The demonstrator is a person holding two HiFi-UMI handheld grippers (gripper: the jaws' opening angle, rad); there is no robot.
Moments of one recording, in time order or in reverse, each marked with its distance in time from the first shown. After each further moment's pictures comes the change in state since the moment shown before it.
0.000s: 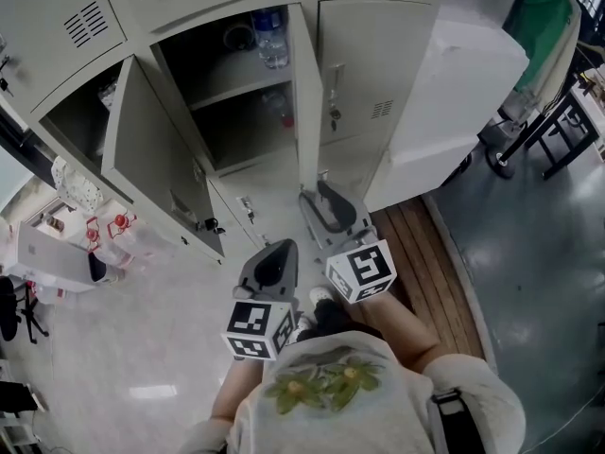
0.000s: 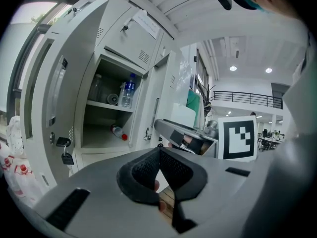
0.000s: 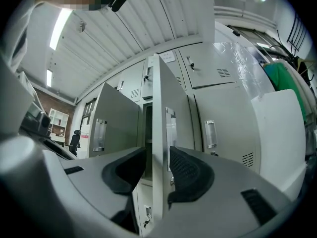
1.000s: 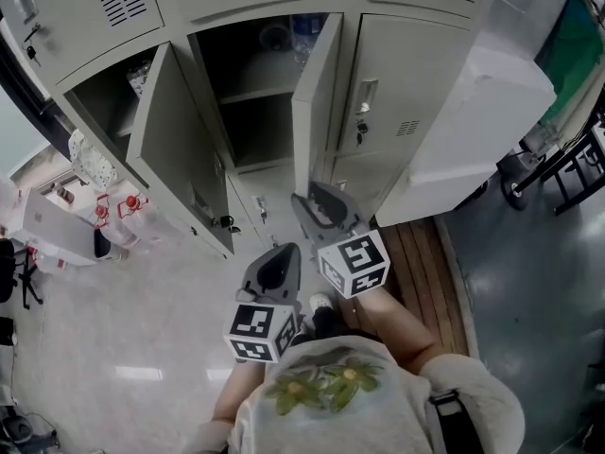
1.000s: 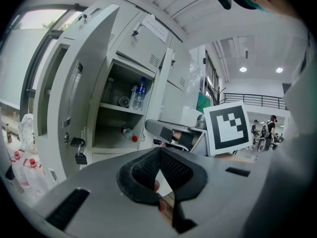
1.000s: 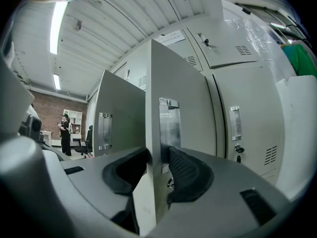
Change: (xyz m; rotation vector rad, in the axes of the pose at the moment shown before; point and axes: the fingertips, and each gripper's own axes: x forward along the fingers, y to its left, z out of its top) left arm -0.005 0.020 0.006 -0.040 -0.038 0.116; right arm 0.048 0.029 -0.012 0.026 0.149 0.168
